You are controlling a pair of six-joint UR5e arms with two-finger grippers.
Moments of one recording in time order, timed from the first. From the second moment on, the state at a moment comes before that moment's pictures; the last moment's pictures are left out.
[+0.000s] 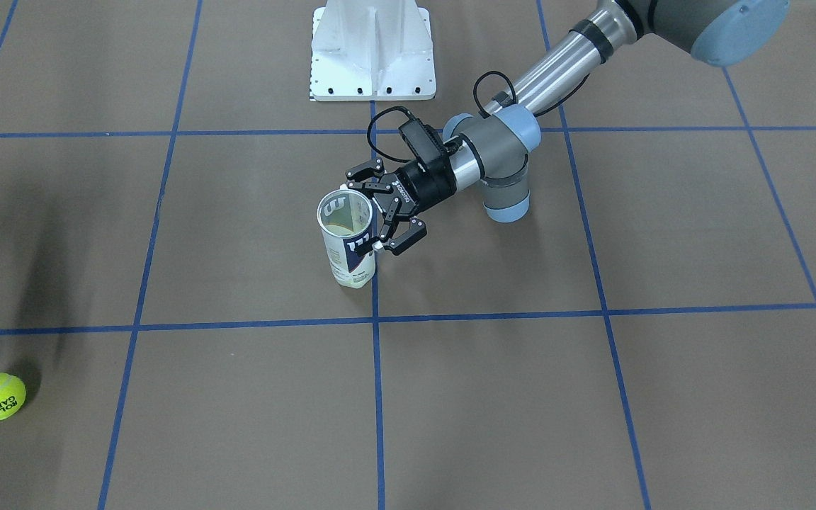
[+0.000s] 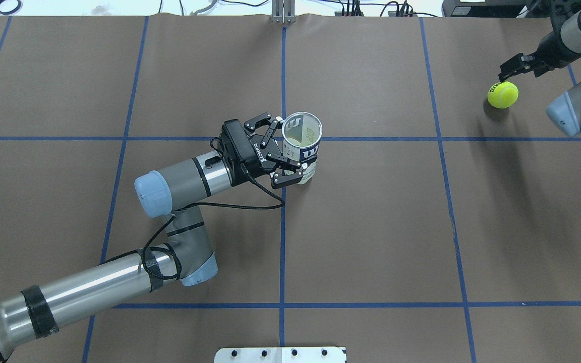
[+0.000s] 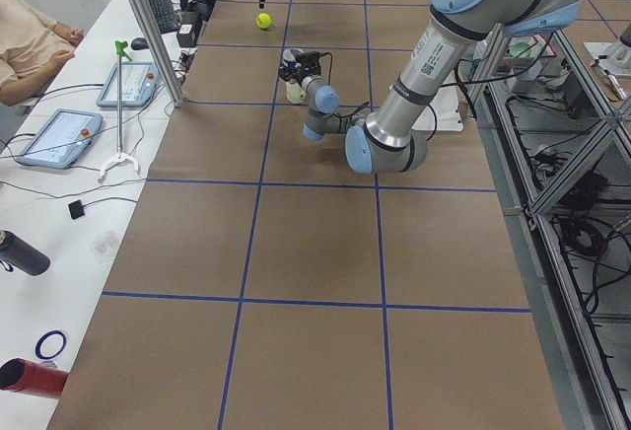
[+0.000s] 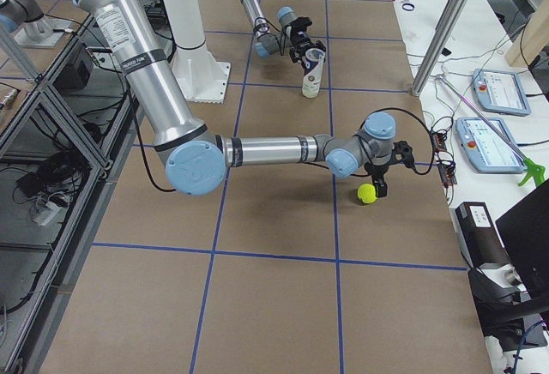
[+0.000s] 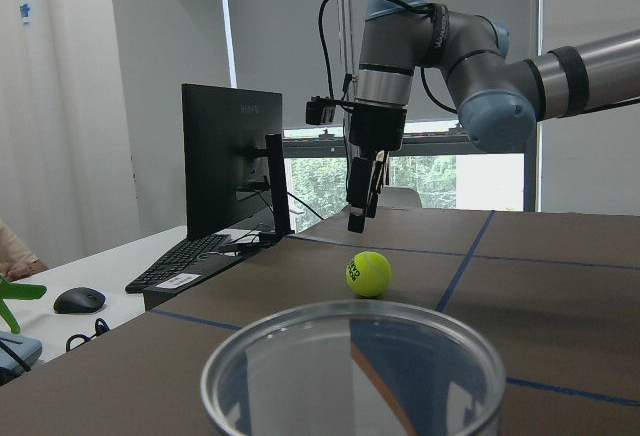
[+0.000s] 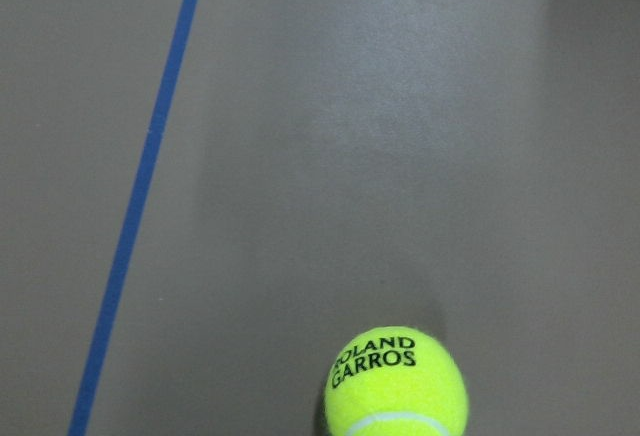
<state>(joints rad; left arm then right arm) -0.47 -2.38 -0.96 -3.50 -1.48 -0.26 1.20 -1.13 1.12 -0.96 2.18 0.49</state>
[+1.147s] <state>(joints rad) -0.46 -2.38 -0.96 -3.50 -1.48 -0.26 1.13 -1.14 1.03 -0.78 2.10 0.63</state>
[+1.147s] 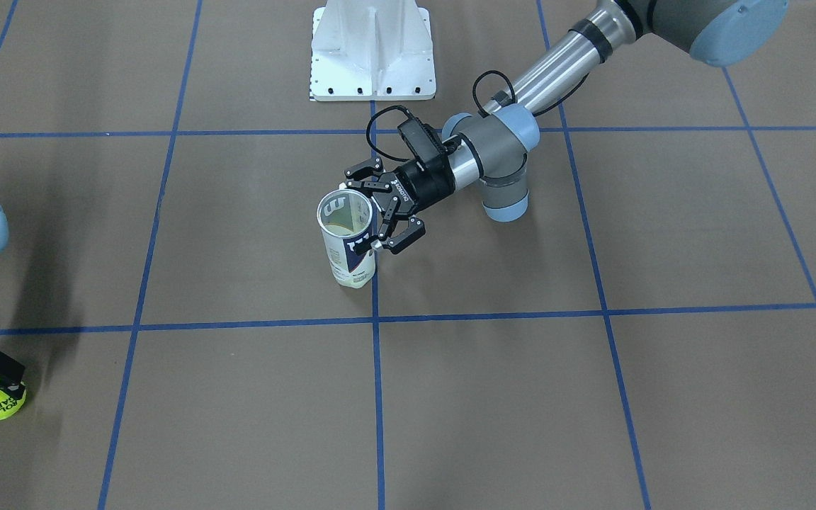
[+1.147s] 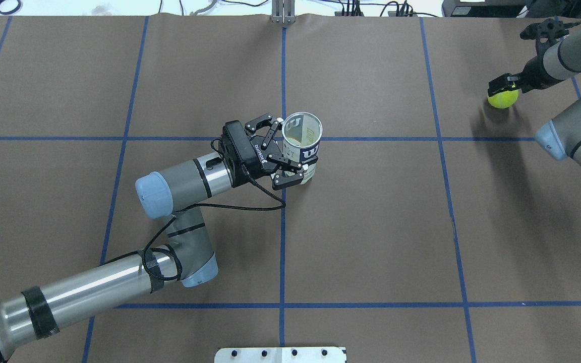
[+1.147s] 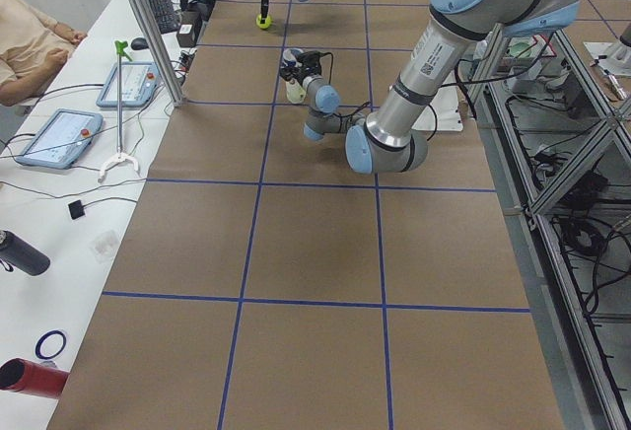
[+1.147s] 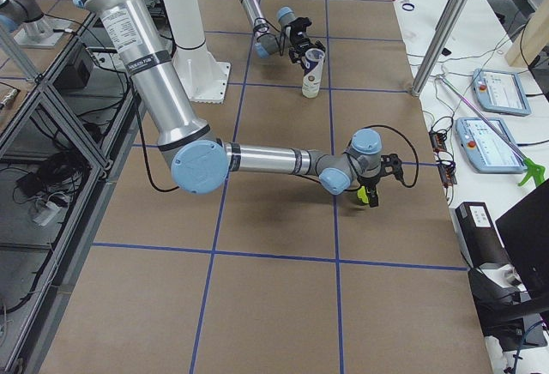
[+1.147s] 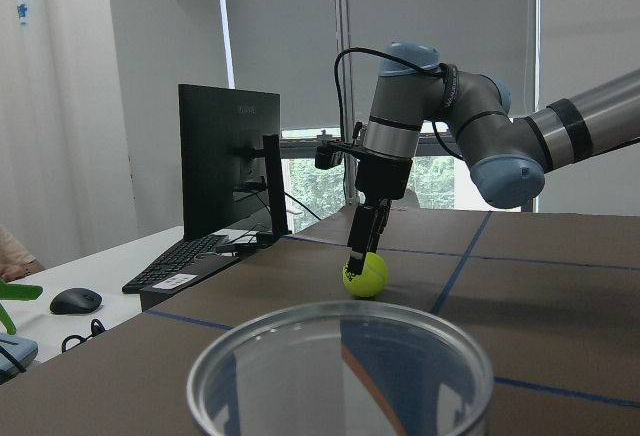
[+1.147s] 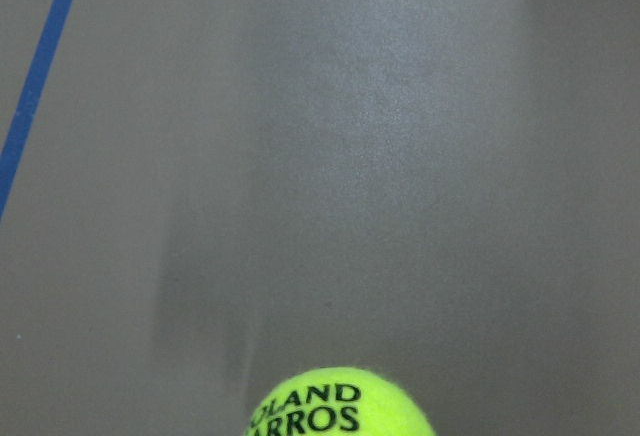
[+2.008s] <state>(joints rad) -0.46 -2.38 -0.96 -3.50 -1.48 -0.26 1.11 -1.13 1.22 -0.91 2.13 0.76</state>
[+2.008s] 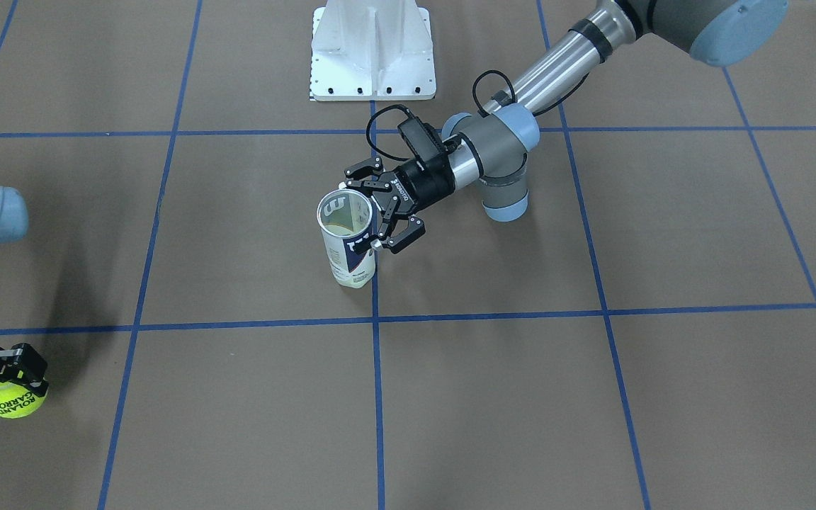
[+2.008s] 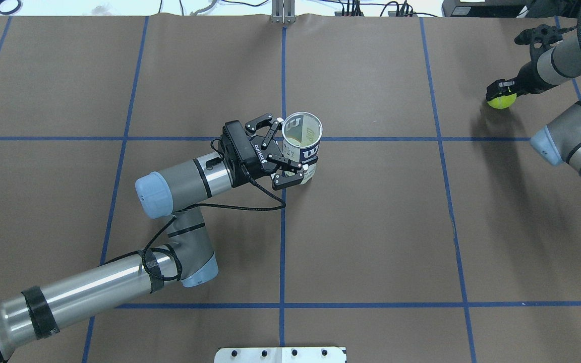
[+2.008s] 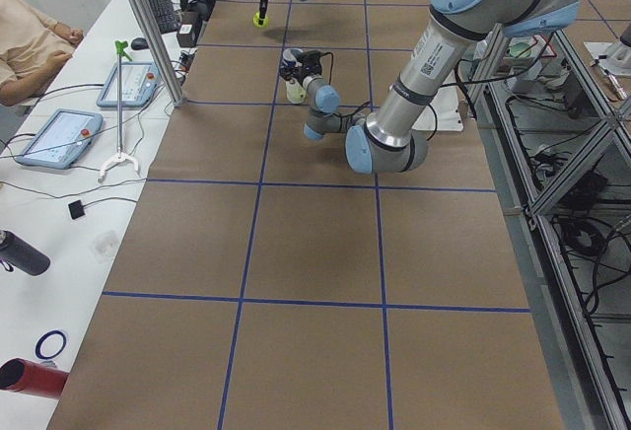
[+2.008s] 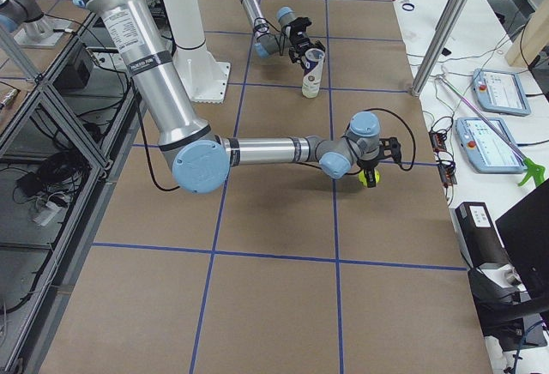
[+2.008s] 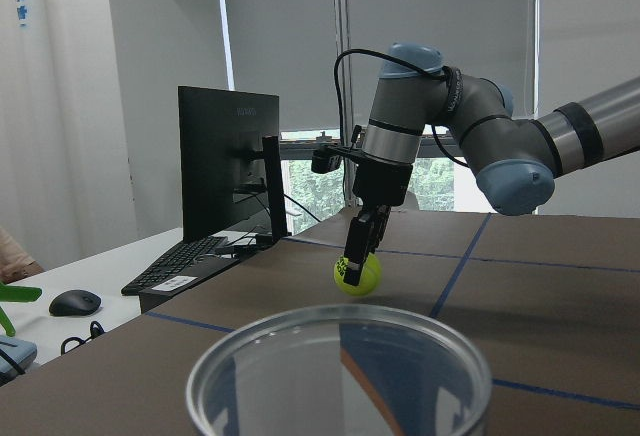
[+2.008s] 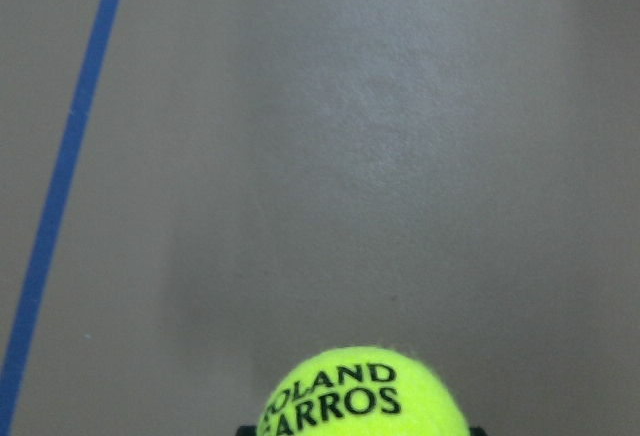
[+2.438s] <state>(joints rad) -0.46 -2.38 -0.96 -3.50 -1.48 -0.26 1.05 -1.12 1.56 -1.21 2.15 0.98</state>
